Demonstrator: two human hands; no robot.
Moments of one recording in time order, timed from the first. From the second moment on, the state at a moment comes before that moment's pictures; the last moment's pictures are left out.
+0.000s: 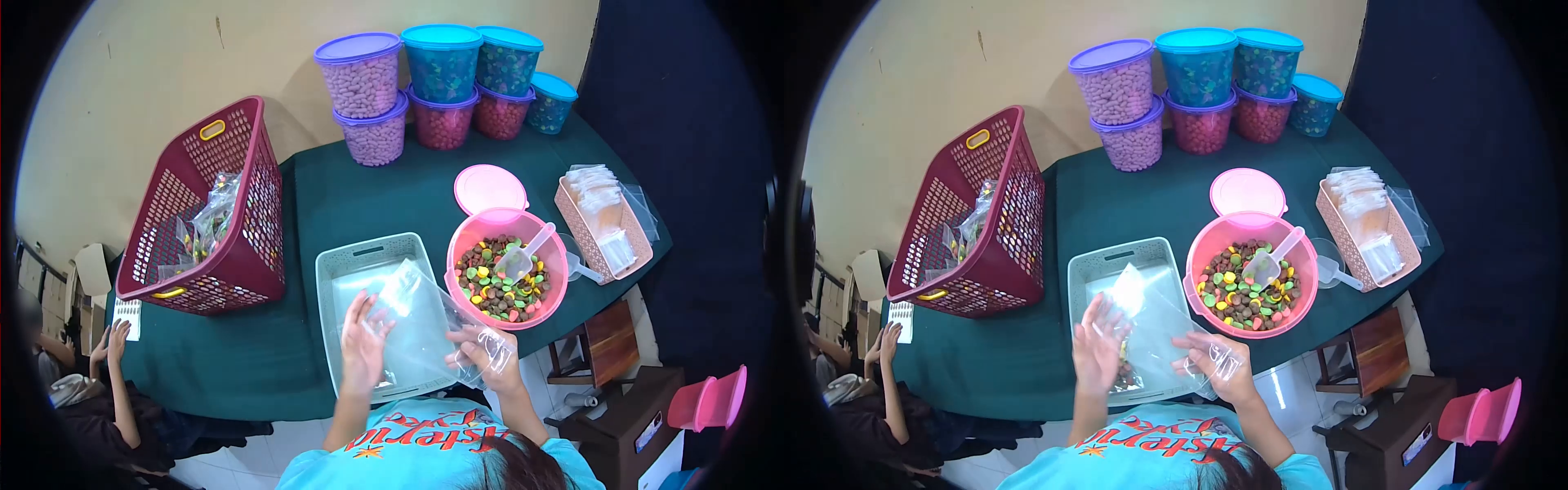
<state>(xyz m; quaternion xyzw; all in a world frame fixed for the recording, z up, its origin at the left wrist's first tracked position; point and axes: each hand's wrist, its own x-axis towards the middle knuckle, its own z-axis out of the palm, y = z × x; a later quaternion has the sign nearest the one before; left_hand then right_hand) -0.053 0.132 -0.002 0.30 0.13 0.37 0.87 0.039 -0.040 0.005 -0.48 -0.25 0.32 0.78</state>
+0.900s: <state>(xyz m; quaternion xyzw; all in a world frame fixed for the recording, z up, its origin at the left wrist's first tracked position) -0.026 0.071 0.025 0.64 0.19 0.26 0.70 0.179 -0.113 0.026 -0.52 -0.34 0.45 0.65</state>
